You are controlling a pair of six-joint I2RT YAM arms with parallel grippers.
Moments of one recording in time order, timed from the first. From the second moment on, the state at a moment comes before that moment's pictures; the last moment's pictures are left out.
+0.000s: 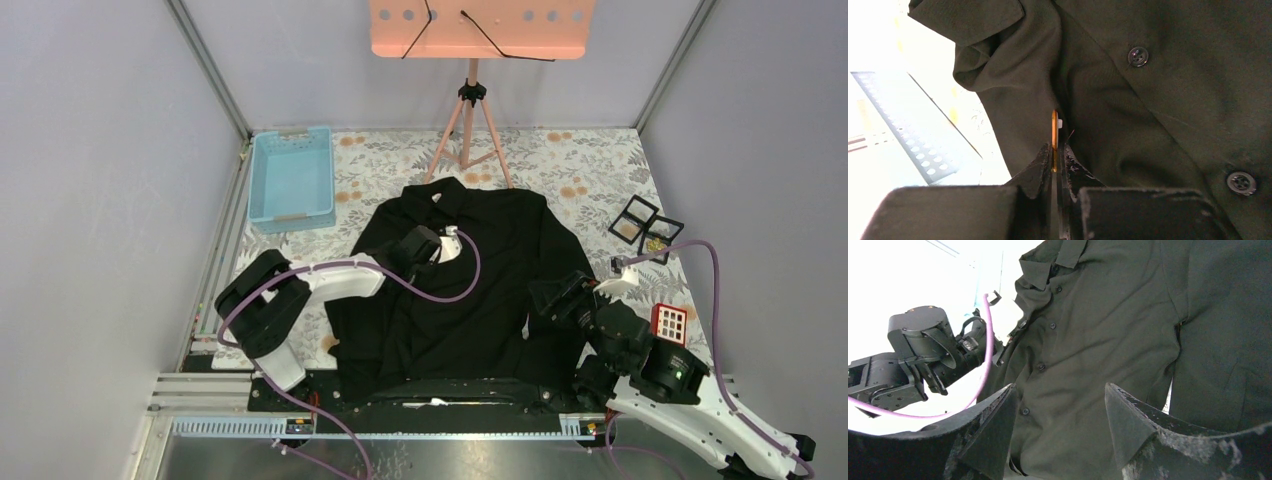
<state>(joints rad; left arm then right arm) -0.85 1.67 0.89 -0.09 -0.49 0.51 0.97 0.20 0.54 -0.70 0.59 0.95</state>
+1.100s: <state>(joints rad) -0.83 1.65 0.88 0.06 -0.64 0.60 0.97 0.15 0.52 -0.73 0.59 0.99</state>
